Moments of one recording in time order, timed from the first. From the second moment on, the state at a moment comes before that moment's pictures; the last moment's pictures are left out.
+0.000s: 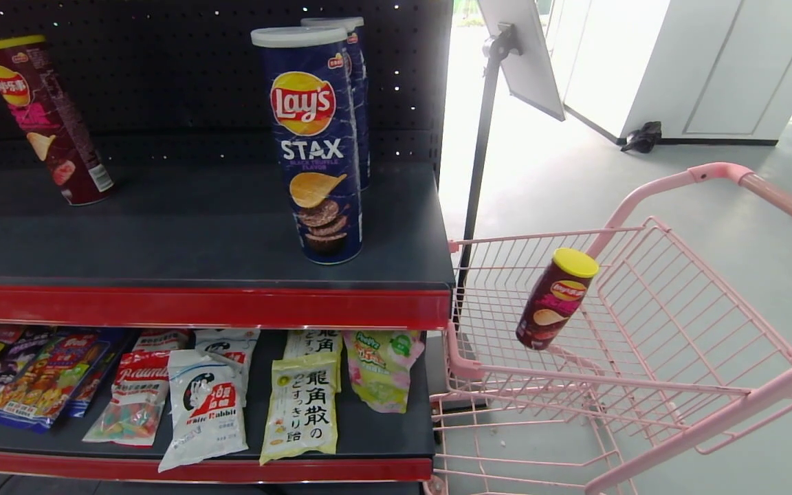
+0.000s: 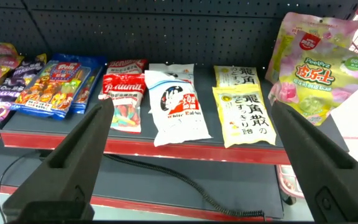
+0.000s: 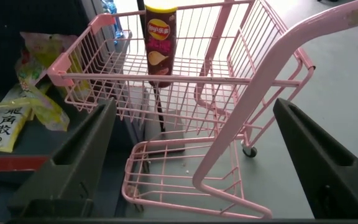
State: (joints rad) left arm 0.06 0.09 0.00 0.01 0.02 -0.01; right arm 0.00 0.00 0.00 0.00 0.01 0.00
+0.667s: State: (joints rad) left arm 0.06 0.09 0.00 0.01 0.02 -0.01; right arm 0.01 0.22 -0.29 -0.01 0.13 -0.03
